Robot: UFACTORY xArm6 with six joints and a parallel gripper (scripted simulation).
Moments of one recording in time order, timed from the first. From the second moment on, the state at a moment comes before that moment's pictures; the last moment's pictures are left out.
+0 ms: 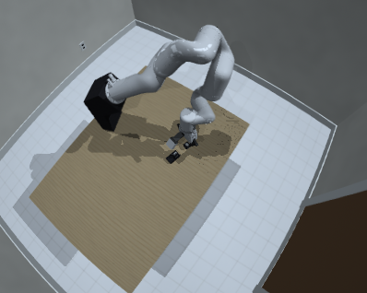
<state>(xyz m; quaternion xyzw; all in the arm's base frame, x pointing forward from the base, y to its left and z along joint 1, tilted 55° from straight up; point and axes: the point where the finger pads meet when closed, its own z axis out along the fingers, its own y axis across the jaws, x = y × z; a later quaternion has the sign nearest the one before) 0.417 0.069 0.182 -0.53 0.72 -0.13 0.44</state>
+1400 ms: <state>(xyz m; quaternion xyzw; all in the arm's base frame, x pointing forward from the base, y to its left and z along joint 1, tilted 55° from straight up) 0.418 0.069 0.181 -0.52 0.71 -0.14 0.44</state>
